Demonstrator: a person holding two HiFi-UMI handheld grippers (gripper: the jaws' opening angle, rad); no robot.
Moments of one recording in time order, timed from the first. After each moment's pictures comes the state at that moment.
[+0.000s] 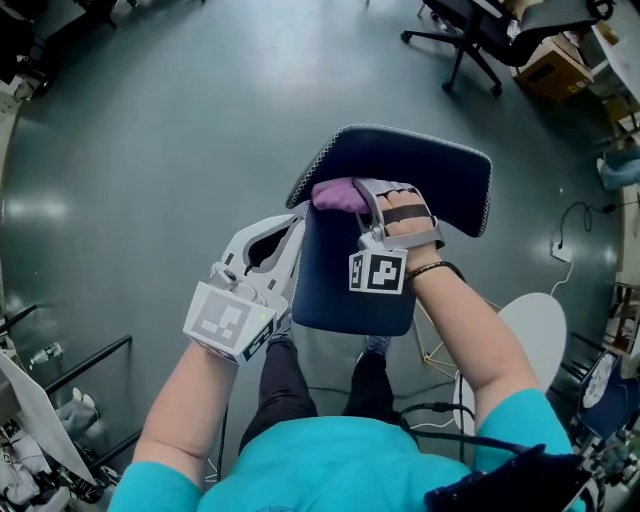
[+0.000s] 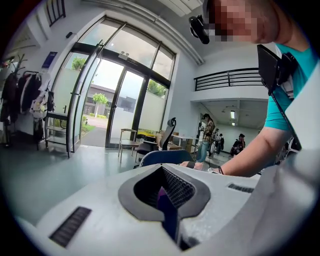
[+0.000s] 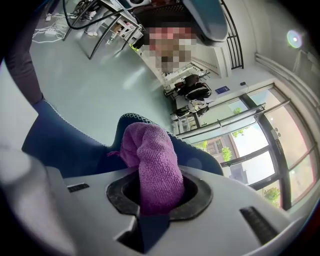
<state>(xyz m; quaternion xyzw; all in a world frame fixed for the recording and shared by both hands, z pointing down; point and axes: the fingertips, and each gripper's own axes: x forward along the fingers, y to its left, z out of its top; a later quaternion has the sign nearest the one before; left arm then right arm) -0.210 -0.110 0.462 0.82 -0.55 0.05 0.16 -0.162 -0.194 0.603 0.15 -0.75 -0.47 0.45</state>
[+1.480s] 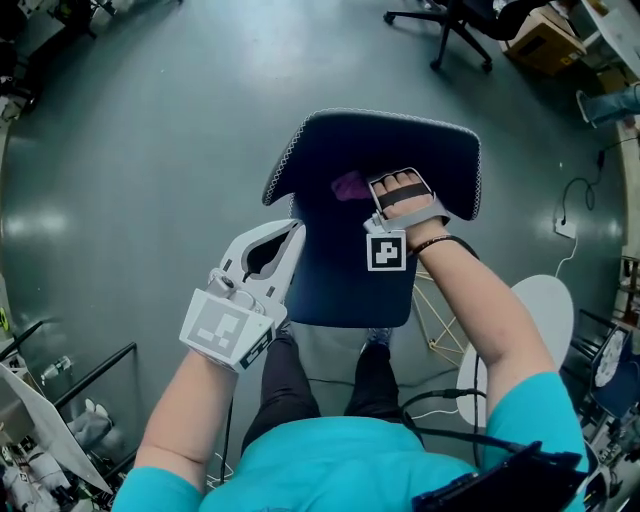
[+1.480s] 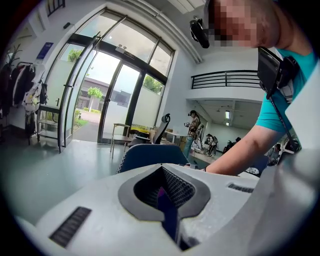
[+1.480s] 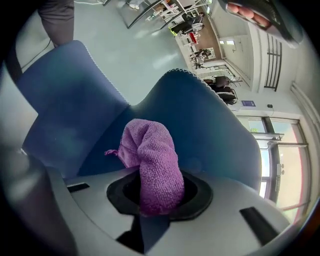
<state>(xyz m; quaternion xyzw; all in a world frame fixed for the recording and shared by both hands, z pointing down) -0.178 -0.114 0.482 0.83 -0.52 0.06 0.19 -0.106 -0.224 0.693 0.07 -0.63 -0.56 0.53</state>
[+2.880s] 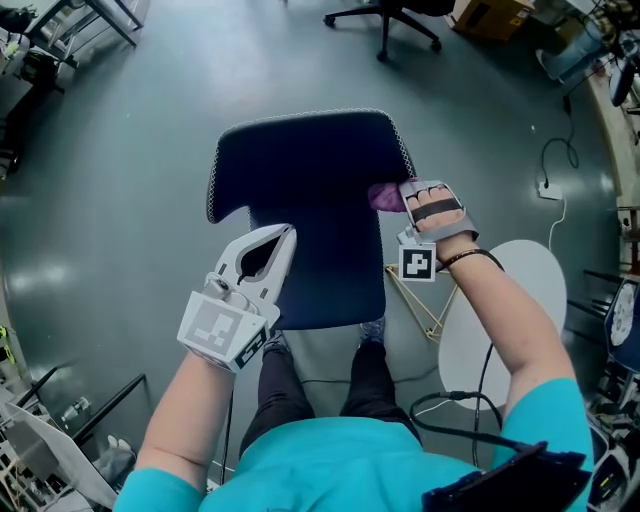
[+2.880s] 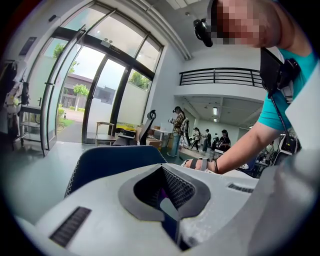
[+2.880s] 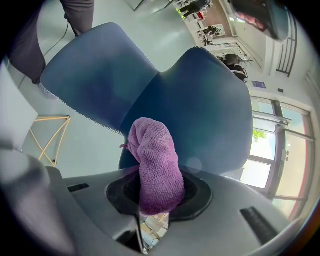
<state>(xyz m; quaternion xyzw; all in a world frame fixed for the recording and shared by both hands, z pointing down) -0.048 -0.144 0.470 0.87 -0.46 0.08 0.18 0.135 -0.243 0.677 0.10 -0.57 -0.51 0.63</state>
